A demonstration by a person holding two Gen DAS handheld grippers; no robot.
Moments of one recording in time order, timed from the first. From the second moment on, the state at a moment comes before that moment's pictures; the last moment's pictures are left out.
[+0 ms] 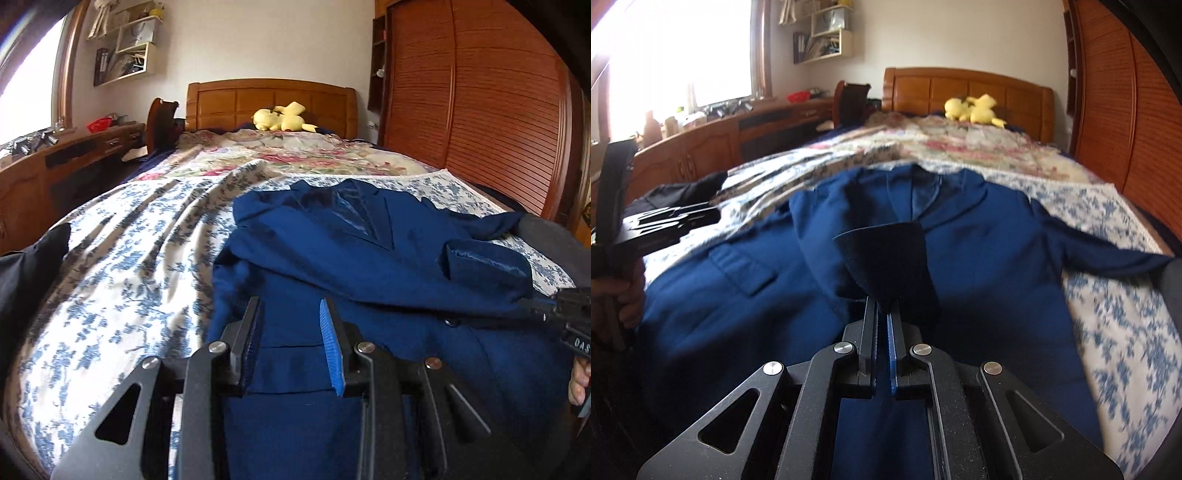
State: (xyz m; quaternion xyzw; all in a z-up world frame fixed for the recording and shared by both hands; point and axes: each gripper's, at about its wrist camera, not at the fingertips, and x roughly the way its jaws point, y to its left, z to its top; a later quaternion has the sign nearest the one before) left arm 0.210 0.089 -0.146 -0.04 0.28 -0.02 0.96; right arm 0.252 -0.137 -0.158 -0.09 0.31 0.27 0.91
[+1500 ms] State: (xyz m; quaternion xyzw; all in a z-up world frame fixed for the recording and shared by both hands) left arm 0.176 0.111 -0.124 -0.05 0.25 -0.03 0.97; right arm 0.374 -0.074 -0.162 -0.13 0.45 0.28 0.84
